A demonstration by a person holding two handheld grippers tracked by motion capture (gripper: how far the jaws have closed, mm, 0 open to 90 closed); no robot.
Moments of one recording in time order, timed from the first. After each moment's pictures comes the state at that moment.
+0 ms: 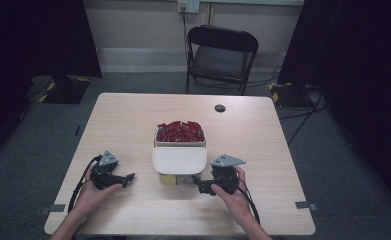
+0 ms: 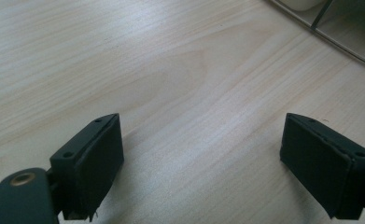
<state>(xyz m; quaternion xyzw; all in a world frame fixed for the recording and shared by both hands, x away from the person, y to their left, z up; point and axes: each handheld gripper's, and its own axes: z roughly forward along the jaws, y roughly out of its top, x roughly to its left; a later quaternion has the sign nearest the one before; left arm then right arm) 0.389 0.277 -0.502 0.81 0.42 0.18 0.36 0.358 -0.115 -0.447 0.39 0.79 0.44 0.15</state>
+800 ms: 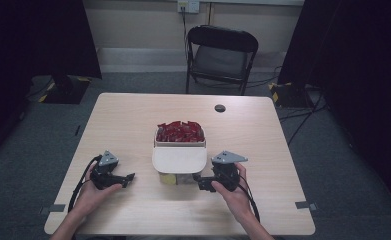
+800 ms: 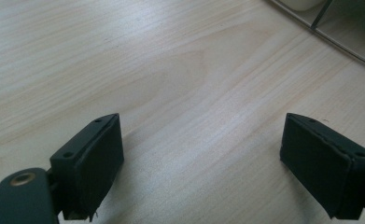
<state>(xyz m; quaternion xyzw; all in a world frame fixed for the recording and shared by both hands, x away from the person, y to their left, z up) 0.389 0.277 -0.502 0.81 0.42 0.18 0.36 0.359 -0.115 -0.433 0.39 0.79 0.45 0.16</state>
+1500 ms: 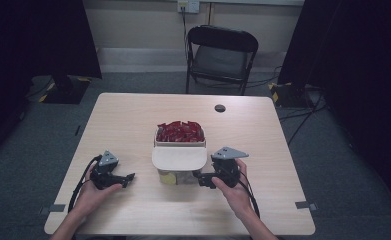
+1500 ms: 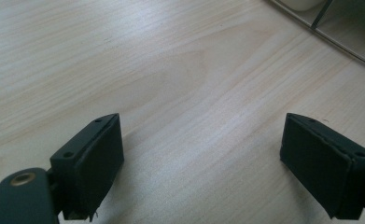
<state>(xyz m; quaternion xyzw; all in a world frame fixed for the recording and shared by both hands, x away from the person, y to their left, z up) 0.389 0.277 -0.502 0.81 0.42 0.18 0.36 0.365 -0.114 -0.422 0.39 0.78 0.46 0.15</state>
